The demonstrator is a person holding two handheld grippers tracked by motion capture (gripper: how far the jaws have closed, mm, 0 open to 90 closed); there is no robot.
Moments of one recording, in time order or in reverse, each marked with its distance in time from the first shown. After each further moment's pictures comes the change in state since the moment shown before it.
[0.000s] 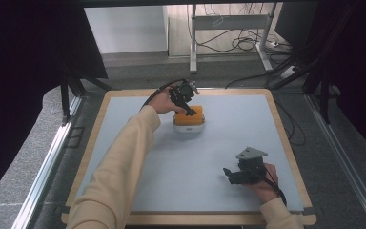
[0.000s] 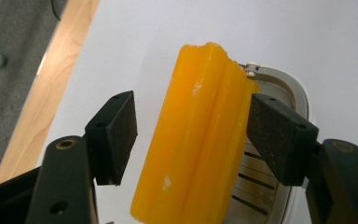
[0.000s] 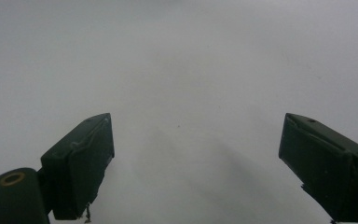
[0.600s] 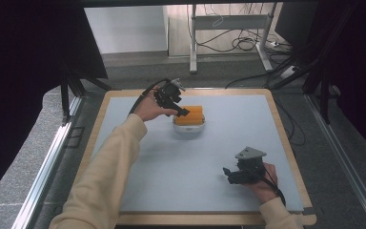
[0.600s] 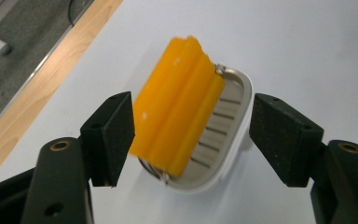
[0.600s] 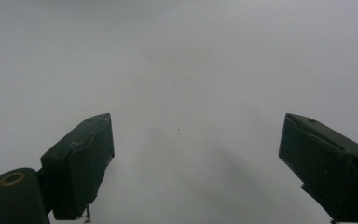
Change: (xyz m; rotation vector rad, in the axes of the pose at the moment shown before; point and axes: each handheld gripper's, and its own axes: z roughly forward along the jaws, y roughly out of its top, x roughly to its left) left arm -0.023 -0.036 -0.053 -0.126 0.010 -0.189; right arm 0.002 0.002 0.000 0.000 -0.015 -0.008
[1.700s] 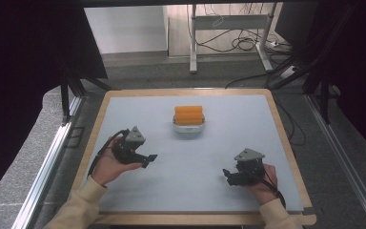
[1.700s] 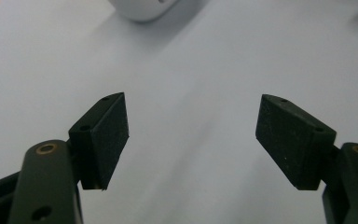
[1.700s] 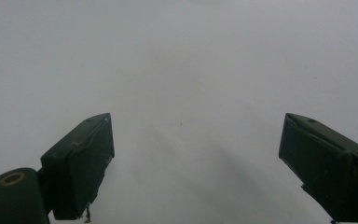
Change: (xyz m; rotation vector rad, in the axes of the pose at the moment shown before) left arm -0.104 -0.160 -0.062 -0.057 0.117 -0.164; right arm 0.005 -0.001 -0.002 0.011 -0.019 -0.013
